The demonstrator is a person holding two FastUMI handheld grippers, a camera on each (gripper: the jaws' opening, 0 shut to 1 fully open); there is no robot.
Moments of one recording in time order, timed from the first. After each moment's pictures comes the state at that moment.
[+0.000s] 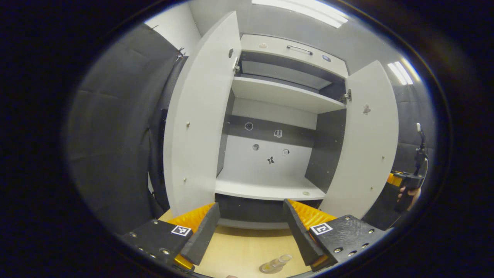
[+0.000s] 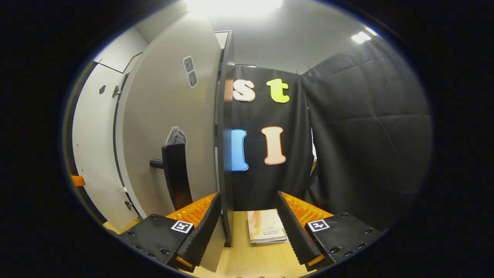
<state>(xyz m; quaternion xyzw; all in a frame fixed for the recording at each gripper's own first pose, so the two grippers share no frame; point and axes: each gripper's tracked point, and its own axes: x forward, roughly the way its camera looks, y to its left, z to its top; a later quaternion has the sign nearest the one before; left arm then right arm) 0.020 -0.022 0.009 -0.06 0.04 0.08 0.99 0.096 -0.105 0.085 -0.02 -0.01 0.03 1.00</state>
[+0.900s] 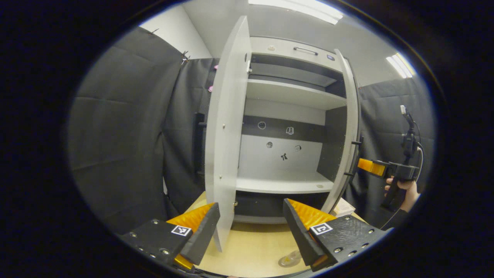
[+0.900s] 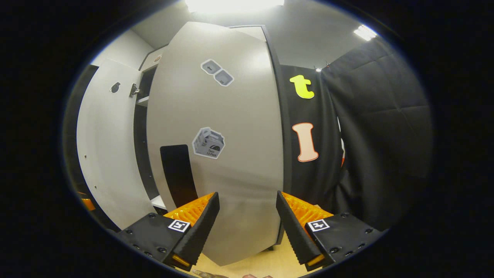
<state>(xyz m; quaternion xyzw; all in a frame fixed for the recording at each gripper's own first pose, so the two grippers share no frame) -0.023 0.024 0.002 -0.04 0.04 0.11 0.99 0.116 0.049 0.081 0.01 -0.01 0.09 1.00</state>
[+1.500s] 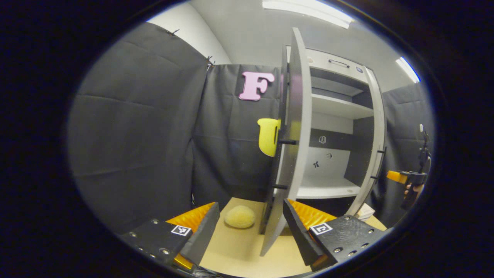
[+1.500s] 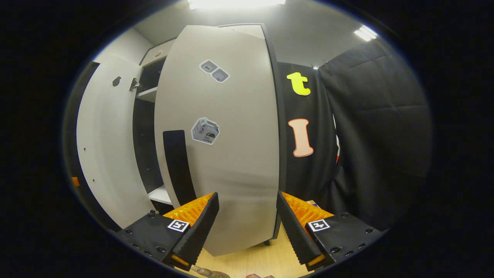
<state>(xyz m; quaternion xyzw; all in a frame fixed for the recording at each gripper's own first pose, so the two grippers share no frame) -0.067 0.164 0.026 -0.02 0.01 0.18 0.98 0.101 0.027 0.058 0.00 0.01 0.06 1.00</state>
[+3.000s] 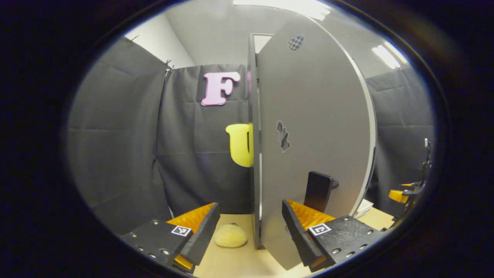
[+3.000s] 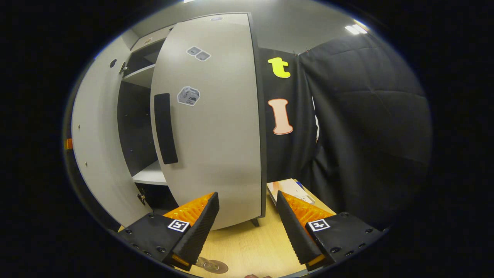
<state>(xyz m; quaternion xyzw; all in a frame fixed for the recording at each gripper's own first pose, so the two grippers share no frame) 0.066 0.127 0.077 0.05 0.02 0.07 1.00 0.074 0.008 -0.008 0.01 0.07 0.00 1.00</state>
